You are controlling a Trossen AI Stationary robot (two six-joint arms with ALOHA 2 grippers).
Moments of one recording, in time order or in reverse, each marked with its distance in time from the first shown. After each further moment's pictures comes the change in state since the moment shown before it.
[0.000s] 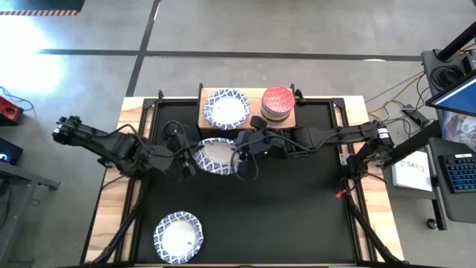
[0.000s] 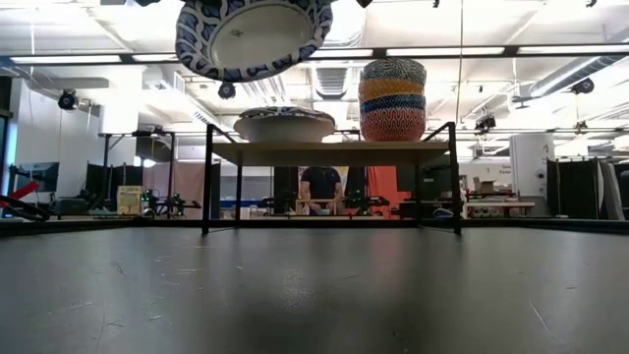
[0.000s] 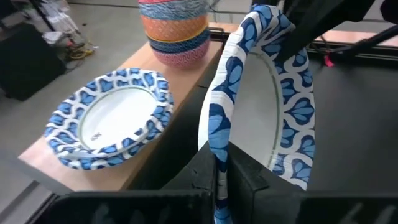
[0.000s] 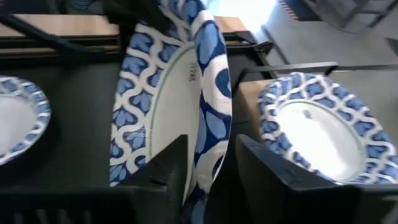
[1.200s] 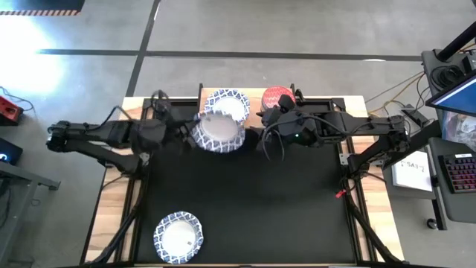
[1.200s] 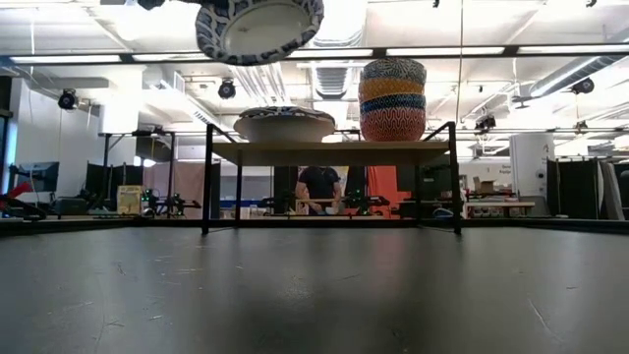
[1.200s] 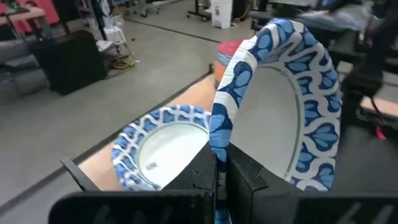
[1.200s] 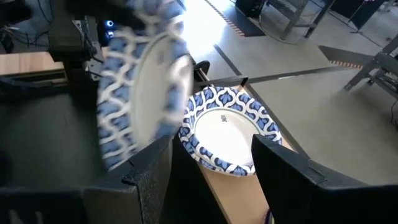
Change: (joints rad) left arm 0.241 -0.075 0.003 0.140 0.008 0.065; right arm -0.026 -0.192 -0.001 -0.112 0.169 0.012
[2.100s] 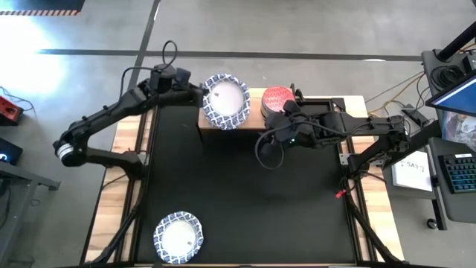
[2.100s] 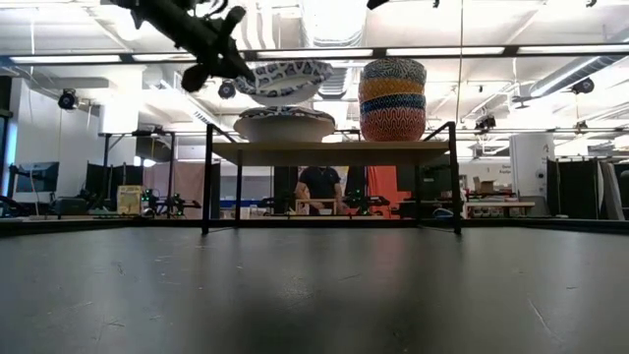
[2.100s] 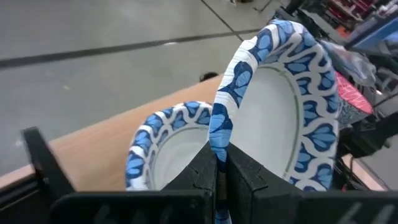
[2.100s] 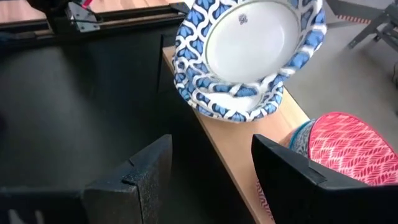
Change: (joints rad) left arm 0.790 0.204 0.000 0.181 0.871 -0.158; right arm 0.003 0.002 0.000 -0.221 -0.022 0.142
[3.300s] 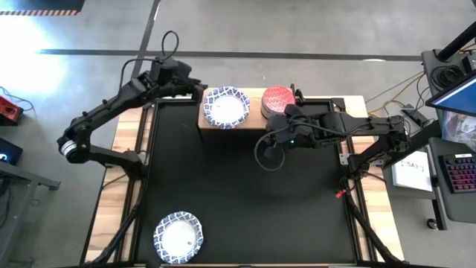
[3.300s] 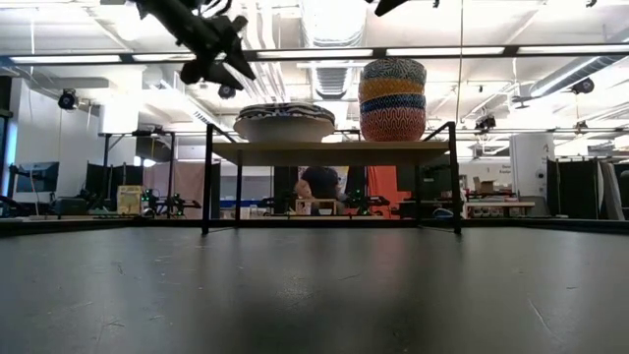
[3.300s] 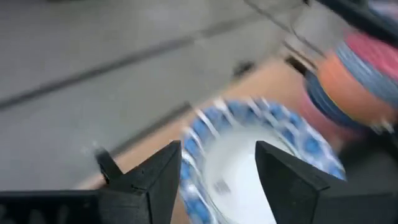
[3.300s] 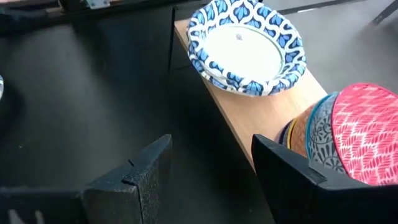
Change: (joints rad) left arm 0.038 0.060 0.135 -0.163 -0.083 0.211; right arm 0.000 0.000 0.000 -0.079 -0.076 0.059
